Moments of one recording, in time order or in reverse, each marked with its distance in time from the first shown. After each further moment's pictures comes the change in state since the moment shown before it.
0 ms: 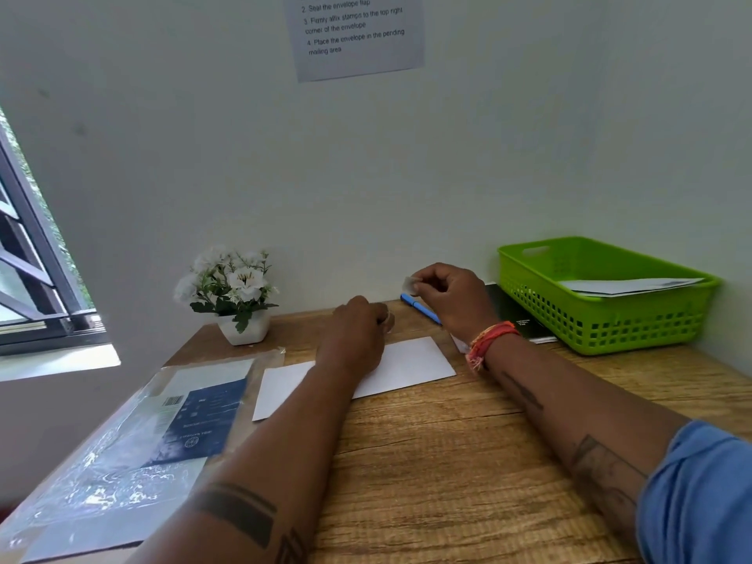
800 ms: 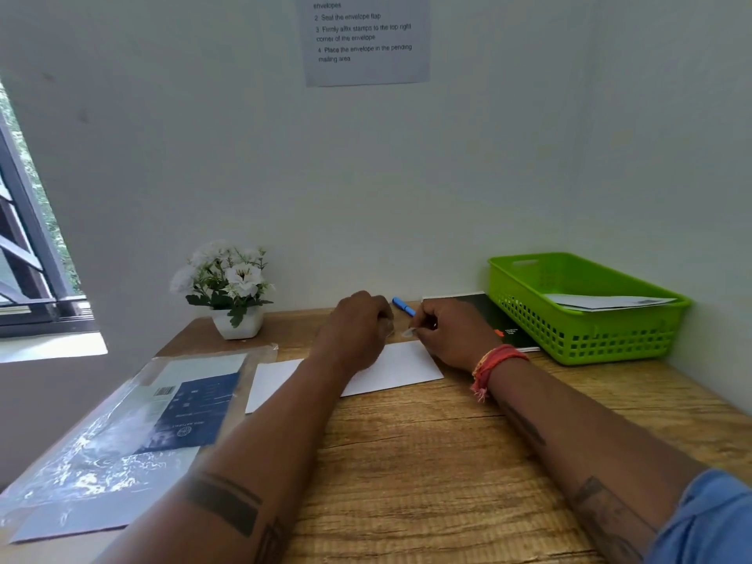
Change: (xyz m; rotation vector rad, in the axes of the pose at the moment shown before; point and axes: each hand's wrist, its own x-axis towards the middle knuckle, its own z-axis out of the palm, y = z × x) left_hand 0.000 0.011 -0.011 -0.033 0.012 0.071; right_hand -0.028 -0.015 -0.022 -0.538 -0.336 -0.031
